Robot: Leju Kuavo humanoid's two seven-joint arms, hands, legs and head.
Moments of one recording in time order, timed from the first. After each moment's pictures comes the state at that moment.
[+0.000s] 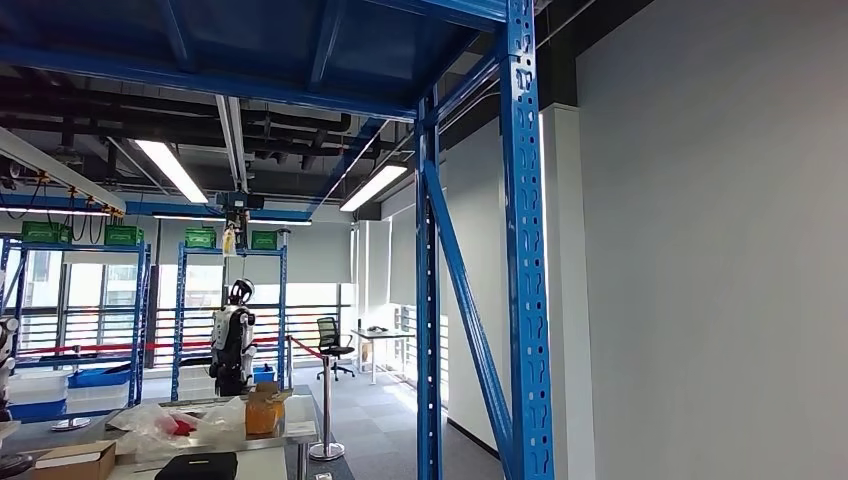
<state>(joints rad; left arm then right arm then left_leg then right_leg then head) -0.19 -0.04 -1.19 -0.31 0.71 0.29 -0.03 -0.82 -0.25 1.07 -1.33 0.84 -0.02 0.67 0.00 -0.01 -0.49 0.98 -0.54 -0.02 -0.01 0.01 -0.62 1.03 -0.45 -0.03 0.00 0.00</state>
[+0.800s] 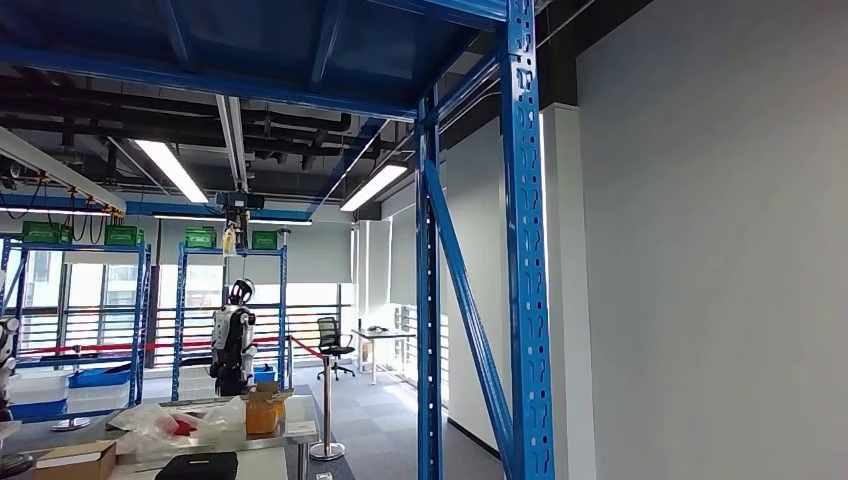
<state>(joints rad) -0.19 -0.04 -1.17 -0.31 0.70 0.28 -0.03 -0.88 -0.25 1.06 -1.22 0.70 -0.06 0.66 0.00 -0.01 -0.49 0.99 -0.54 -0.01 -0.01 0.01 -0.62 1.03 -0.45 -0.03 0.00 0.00</state>
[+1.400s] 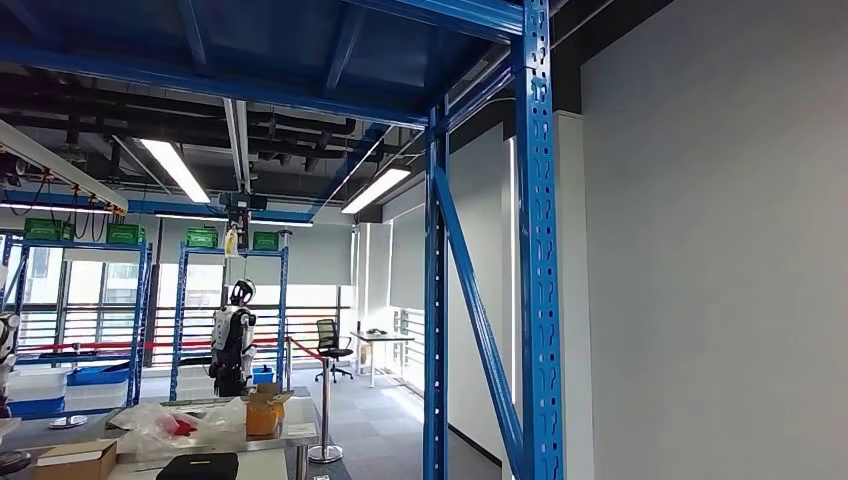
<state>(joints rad) -0.19 -0.05 -1.16 -0.31 0.70 0.27 -0.03 -0.87 -0.25 1.07 -1.19 0.66 -0.06 0.65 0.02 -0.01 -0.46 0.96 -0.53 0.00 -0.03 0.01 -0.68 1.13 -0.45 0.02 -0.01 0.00</state>
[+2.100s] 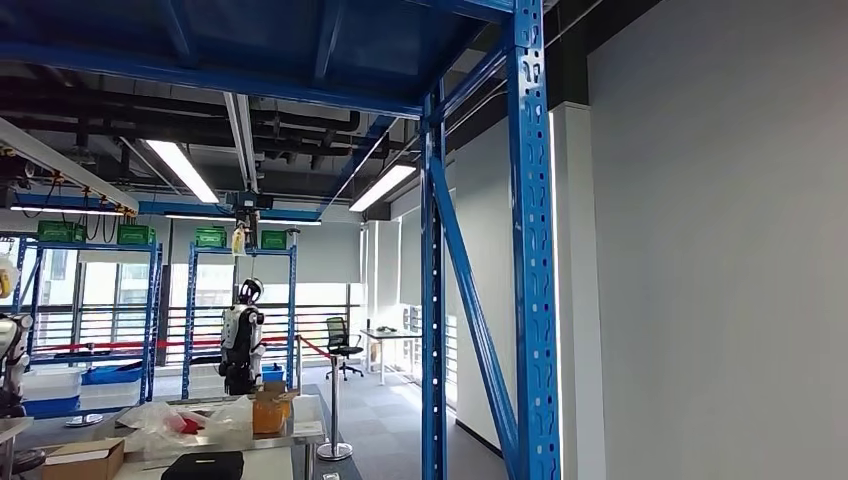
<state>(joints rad) -0.19 -0.05 -1.15 -0.31 0.69 0.27 -0.03 -0.87 -0.25 1.08 -1.19 0.64 -0.06 0.65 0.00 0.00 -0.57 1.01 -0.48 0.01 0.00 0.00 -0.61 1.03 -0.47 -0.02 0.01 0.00</state>
